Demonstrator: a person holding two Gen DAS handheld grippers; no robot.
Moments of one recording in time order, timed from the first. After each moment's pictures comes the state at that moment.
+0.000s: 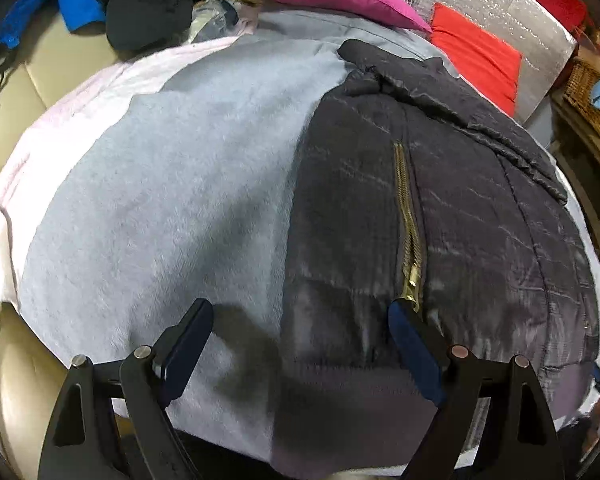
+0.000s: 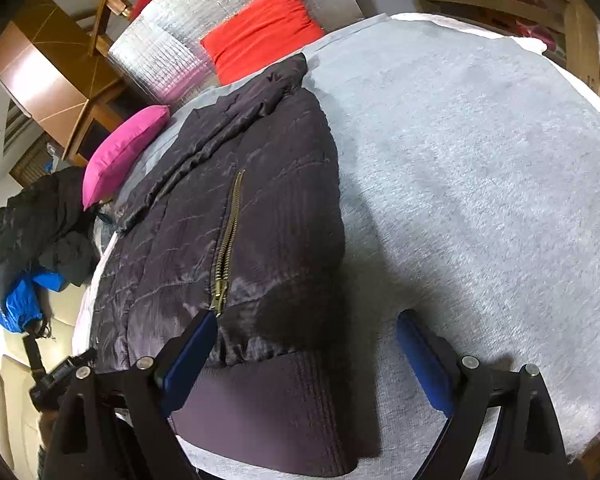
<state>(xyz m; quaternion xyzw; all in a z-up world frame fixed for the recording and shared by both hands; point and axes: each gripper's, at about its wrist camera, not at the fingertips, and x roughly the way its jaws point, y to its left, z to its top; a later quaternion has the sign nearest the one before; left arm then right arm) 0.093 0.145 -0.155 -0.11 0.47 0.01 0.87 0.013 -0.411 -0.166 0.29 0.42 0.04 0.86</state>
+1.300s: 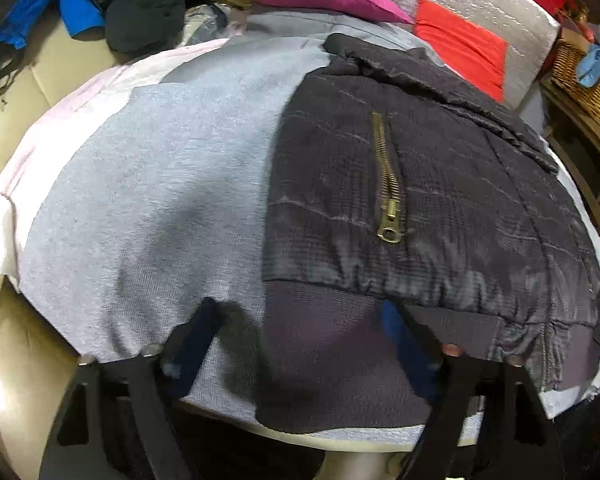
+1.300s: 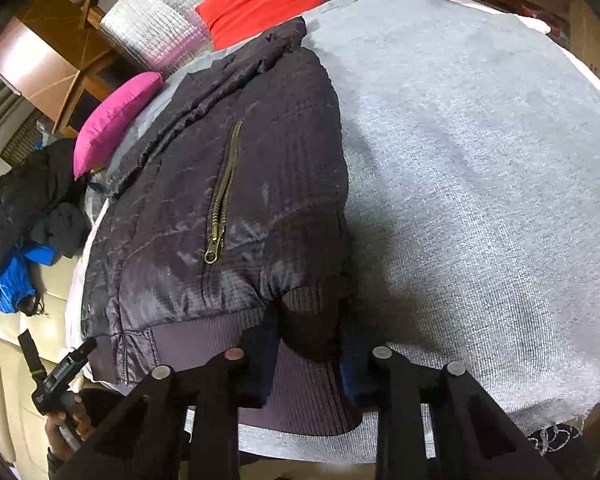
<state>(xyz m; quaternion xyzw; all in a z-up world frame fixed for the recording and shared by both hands) 0.048 0.134 -0.164 -0.08 0.46 -0.01 0.88 0.010 -0.395 -0.176 0.26 0.48 0.04 0.83</state>
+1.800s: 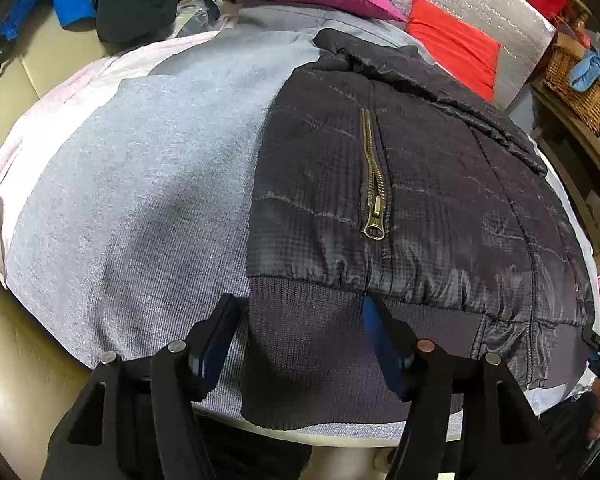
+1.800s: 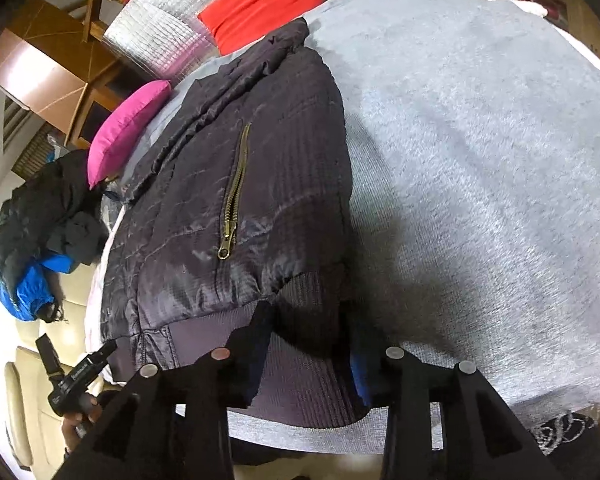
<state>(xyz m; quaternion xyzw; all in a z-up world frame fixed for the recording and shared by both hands) 0.050 0.137 -0.163 -0.10 0.47 -0.02 0.88 0.003 -0.403 -0.179 0.30 0.47 0.06 0.83</state>
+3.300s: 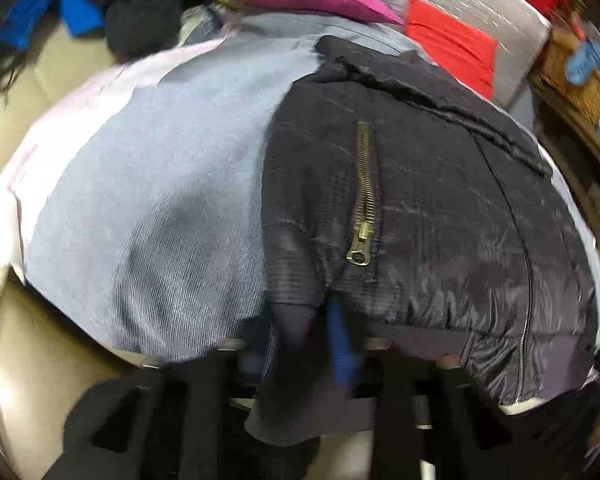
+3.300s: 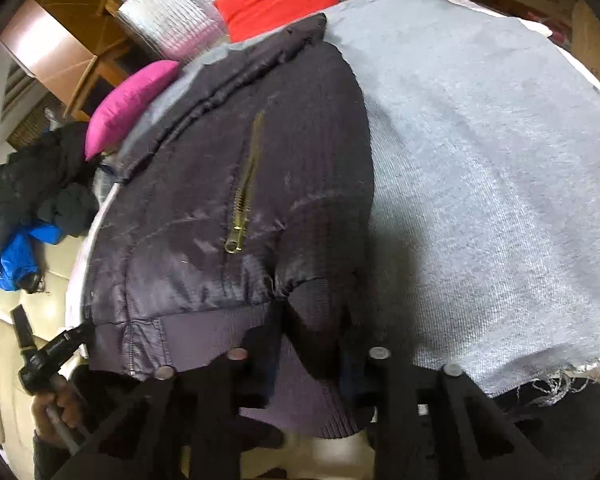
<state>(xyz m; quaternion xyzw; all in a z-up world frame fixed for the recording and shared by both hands) 0.035 0.132 -0.154 -0.07 0.47 -0.02 0.88 0.000 -0.389 -0.178 0.25 0.48 0.06 0.84</state>
